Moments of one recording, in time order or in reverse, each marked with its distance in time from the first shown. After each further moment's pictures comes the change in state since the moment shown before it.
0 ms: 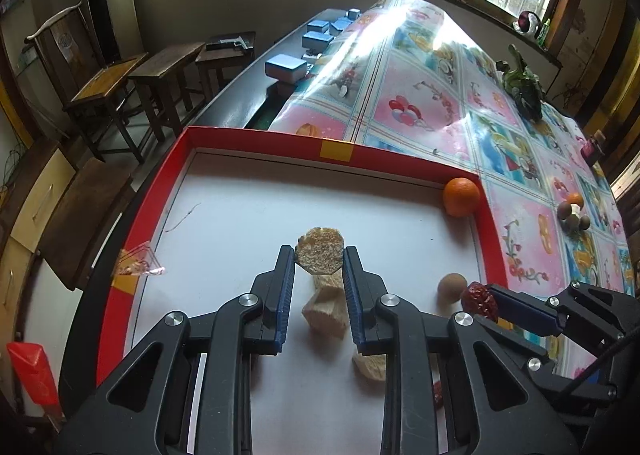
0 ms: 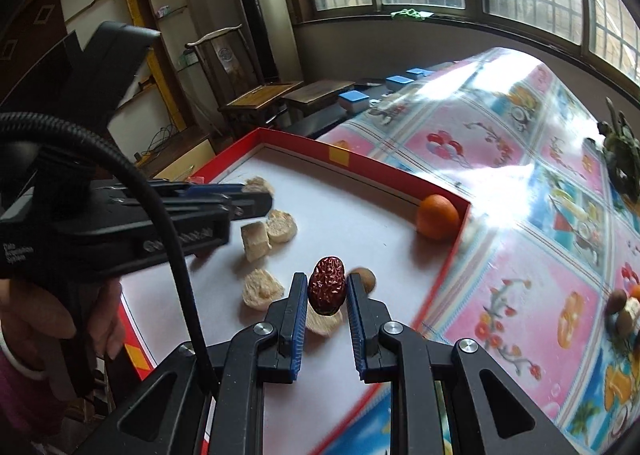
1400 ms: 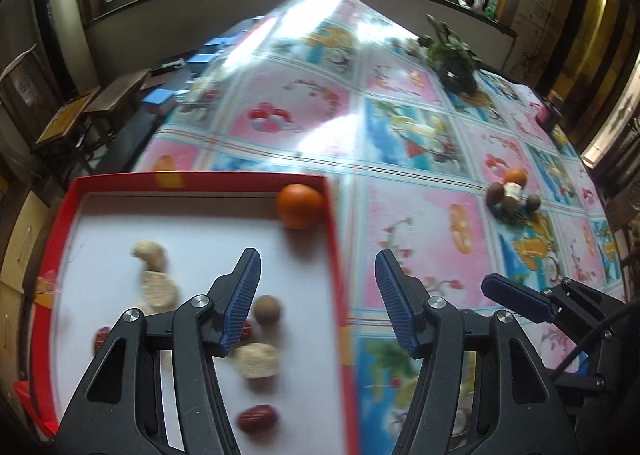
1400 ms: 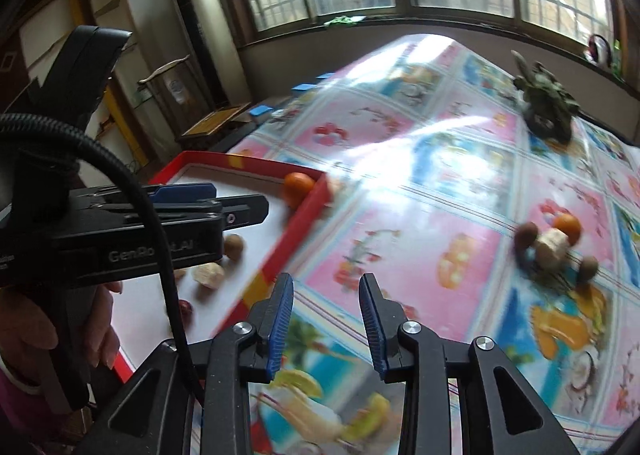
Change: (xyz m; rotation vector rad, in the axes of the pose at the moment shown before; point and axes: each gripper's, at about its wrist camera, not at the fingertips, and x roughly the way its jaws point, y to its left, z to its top) left arm -0.004 -0.135 0.003 0.148 -0.007 -0.089; right arm -0.067 -0.091 -0.049 0.176 -0.057 -0.116
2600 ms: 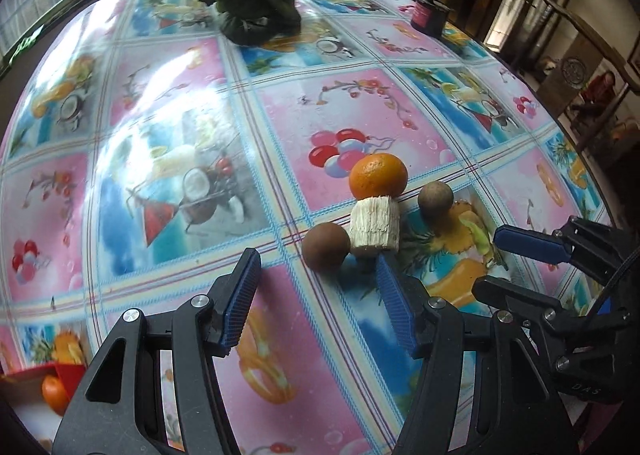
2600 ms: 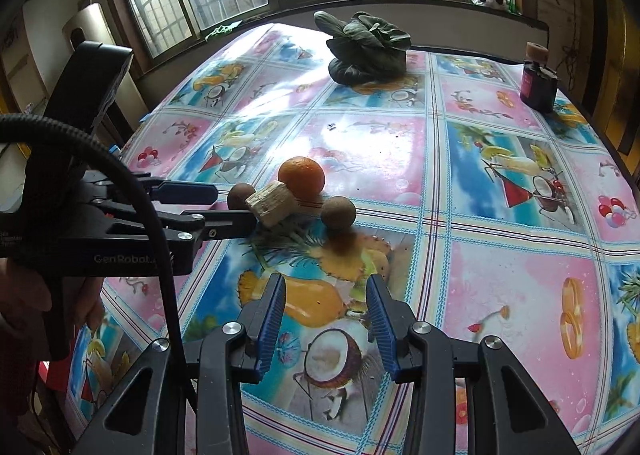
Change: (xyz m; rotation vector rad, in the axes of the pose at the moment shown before) left arm 0.109 -0.164 0.054 0.447 0.138 -0.265; right arm -0.039 -0.175 -0.032 0.232 0.014 -0.214
